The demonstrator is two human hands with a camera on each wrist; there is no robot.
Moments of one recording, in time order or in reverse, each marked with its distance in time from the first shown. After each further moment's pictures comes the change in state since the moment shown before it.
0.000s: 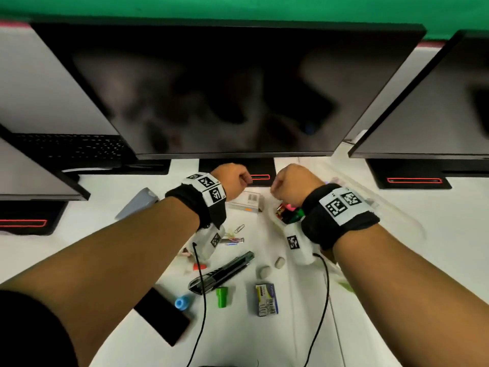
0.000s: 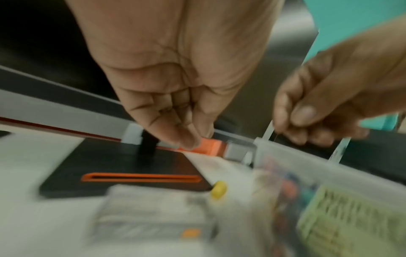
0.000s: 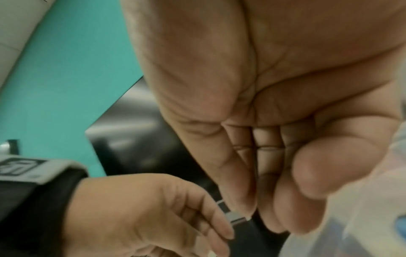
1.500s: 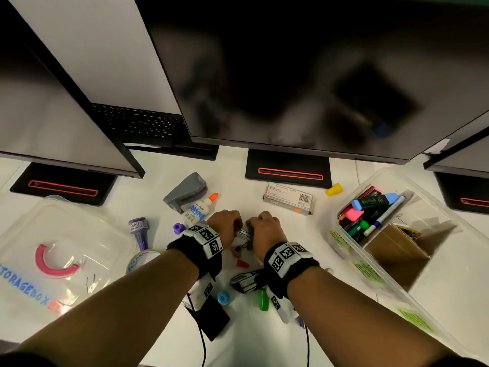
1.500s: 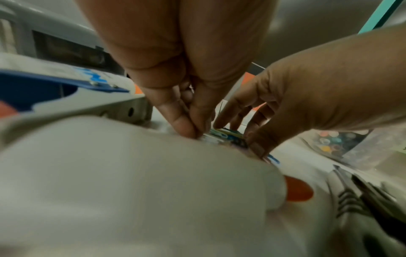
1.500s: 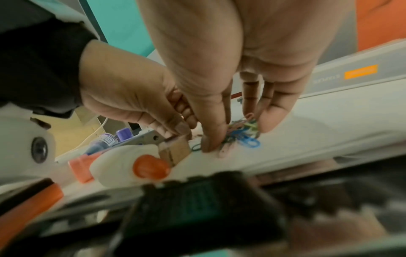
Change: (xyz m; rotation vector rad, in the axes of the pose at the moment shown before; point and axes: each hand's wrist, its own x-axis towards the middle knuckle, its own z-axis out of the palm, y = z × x) left_hand -0.069 -0.141 0.051 0.036 -0.089 -0.215; right_hand 0.028 -0.083 0.184 -0.010 -0.102 -0.210
